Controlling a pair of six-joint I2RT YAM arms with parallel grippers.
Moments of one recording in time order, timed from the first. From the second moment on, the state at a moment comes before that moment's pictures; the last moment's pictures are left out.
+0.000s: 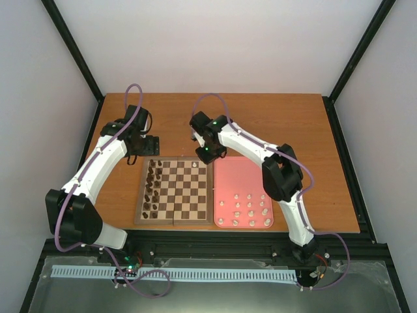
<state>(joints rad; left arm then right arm) -0.22 1.43 1.29 -1.01 -0.16 -0.29 0.76 2.16 1.90 -1.08 -0.02 0.07</state>
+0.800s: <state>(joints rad) -0.22 1.43 1.29 -1.00 -0.16 -0.29 0.75 2.28 2.05 -1.14 -0.11 0.04</state>
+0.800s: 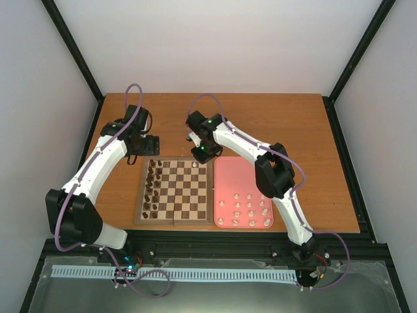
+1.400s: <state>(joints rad) -0.22 1.44 1.28 -1.00 -0.16 -0.29 0.75 2.32 2.07 -1.14 -0.11 0.04</state>
